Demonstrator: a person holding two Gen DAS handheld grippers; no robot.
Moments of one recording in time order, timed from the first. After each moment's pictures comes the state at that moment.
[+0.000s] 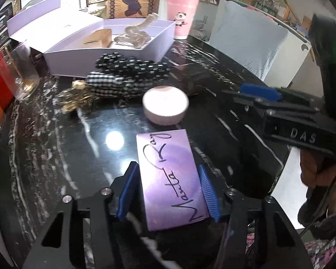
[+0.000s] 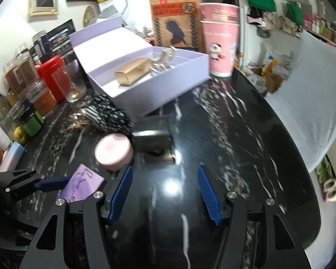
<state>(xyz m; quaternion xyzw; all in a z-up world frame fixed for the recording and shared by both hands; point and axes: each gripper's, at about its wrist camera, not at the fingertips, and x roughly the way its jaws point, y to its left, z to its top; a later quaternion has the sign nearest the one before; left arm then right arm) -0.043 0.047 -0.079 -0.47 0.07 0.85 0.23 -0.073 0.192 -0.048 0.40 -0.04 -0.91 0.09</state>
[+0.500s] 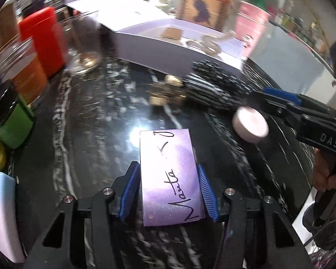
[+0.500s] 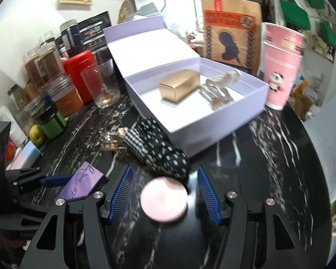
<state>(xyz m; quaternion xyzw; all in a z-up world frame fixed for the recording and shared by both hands) -0.070 -0.041 -0.082 -0.47 -0.01 0.87 0.12 -0.123 0.127 -0.036 0.38 0.00 -0.91 0.18</state>
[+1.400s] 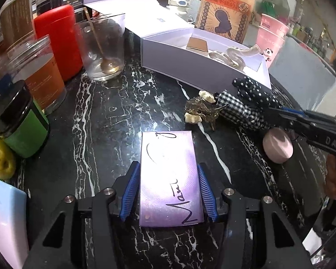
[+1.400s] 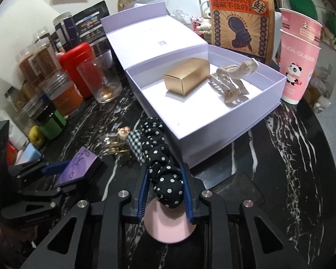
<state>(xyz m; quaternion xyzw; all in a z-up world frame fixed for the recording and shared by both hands) -0.090 -0.059 -0.087 -0.45 -0.01 0.89 0.09 -0.147 0.122 -0.044 0.42 -0.02 -0.88 0.20</state>
